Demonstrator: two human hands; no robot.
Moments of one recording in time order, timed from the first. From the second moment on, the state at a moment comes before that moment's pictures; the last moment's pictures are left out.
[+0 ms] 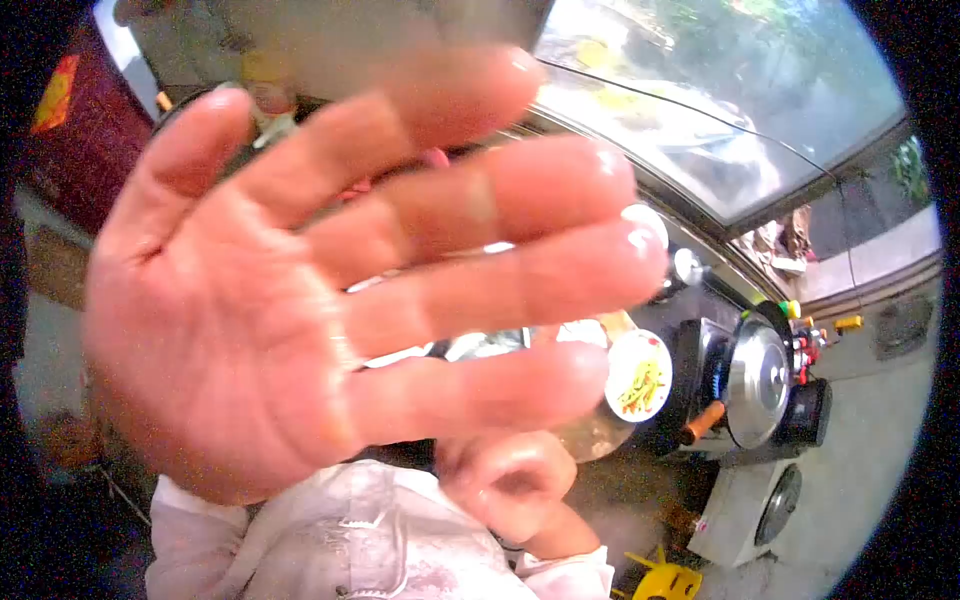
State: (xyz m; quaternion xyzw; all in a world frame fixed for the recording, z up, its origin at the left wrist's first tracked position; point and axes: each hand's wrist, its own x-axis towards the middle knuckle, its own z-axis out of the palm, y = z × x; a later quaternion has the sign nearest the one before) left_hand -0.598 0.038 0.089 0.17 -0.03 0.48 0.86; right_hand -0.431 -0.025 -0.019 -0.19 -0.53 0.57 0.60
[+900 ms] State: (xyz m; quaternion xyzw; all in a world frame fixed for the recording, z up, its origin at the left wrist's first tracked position) left_hand -0.855 0.102 -0.157 0.65 0.51 0.52 0.22; right_hand -0.709 0.045 -0.149 -0.32 -0.45 0.75 0.37
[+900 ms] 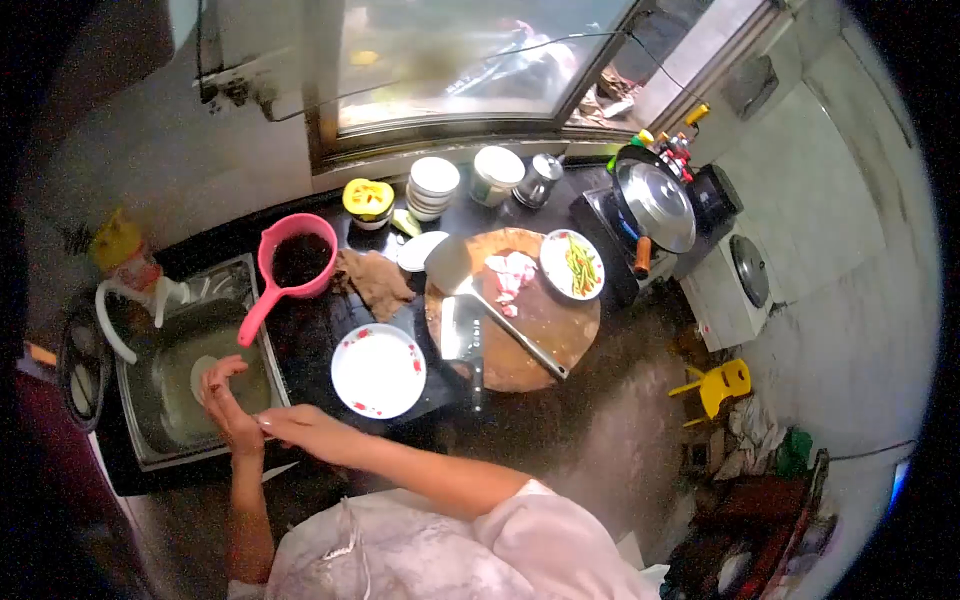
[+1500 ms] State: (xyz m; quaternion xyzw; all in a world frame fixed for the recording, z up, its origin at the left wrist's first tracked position) left_hand -0.590 -0.025 -0.255 0.61 0.52 0.20 0.56; right_hand -0.334 -0.101 -0.240 -0.80 -0.58 0.09 0.13
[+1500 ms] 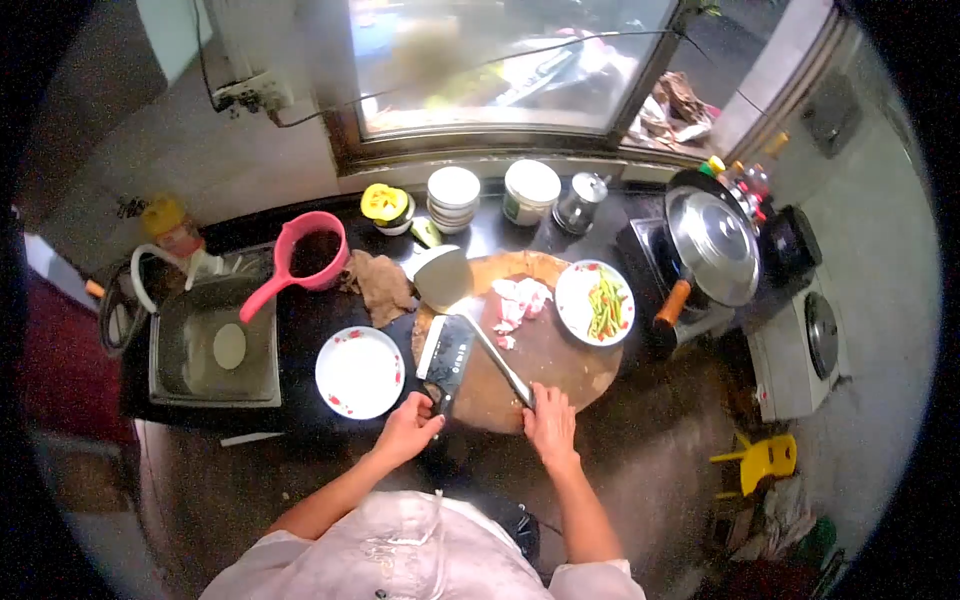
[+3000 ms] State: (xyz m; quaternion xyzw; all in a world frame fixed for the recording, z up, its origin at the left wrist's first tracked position) left_hand -0.354 0.355 -0.211 0.56 0.44 0.39 0.59; right_hand -0.389 -0.123 -0.214 -0.85 -0.37 0.18 0.33
